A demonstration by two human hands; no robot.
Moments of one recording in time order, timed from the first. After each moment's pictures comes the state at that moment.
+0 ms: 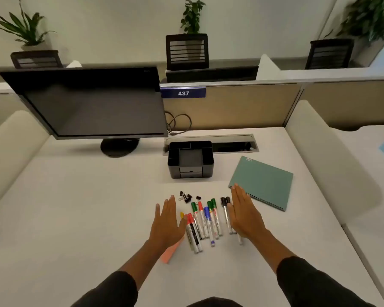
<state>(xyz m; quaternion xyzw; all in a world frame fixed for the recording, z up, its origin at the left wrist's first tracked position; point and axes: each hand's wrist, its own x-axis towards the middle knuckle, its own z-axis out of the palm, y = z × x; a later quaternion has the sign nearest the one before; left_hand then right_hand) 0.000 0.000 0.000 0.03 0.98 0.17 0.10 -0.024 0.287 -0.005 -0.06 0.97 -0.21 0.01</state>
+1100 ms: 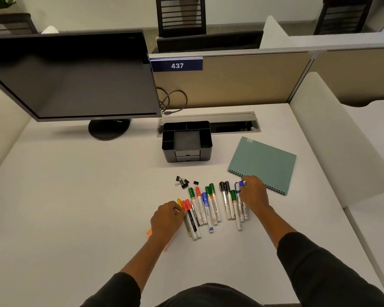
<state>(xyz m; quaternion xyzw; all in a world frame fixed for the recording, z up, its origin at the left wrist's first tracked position) 0.001 0.018 -0.006 -0.14 0.94 0.29 0.12 -0.066 0.308 -0.003 0.15 0.95 -0.28 0.05</state>
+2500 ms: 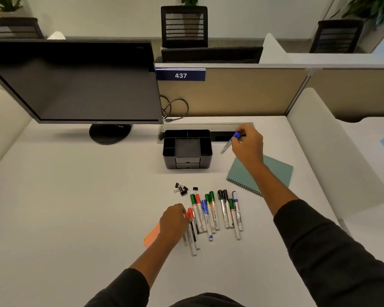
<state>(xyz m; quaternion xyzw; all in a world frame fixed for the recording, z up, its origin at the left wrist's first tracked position) -0.015 0.043 -0.002 -0.11 0.95 0.26 0.15 -0.174 0.278 0.123 0.04 0.88 -0.43 -0.19</state>
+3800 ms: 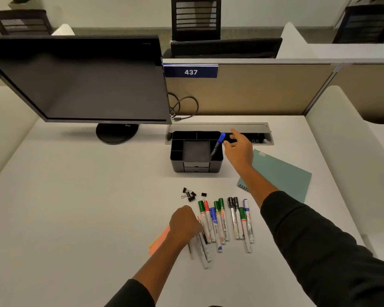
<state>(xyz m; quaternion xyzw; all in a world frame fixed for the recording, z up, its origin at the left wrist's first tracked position) -0.045 0.058 0.049 -0.15 0.91 0.24 0.30 -0.237 0.236 0.051 0.11 0.88 -0.45 -0.09</state>
